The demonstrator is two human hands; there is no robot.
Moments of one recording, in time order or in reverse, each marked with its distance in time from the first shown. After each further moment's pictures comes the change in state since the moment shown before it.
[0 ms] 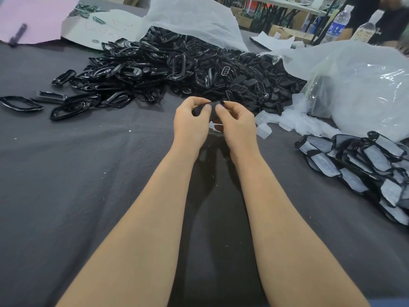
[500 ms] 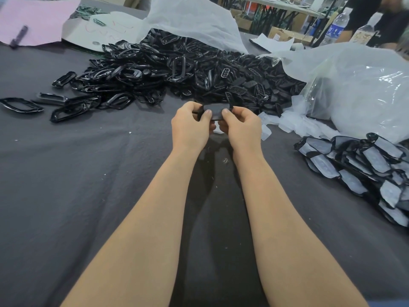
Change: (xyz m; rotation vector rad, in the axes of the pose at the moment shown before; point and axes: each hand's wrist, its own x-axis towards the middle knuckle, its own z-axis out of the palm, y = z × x) left_hand 0.002 -0.002 -0.002 0.102 0.006 -0.012; right_hand 0.005 0.002 -0.006 0.016 0.092 0.084
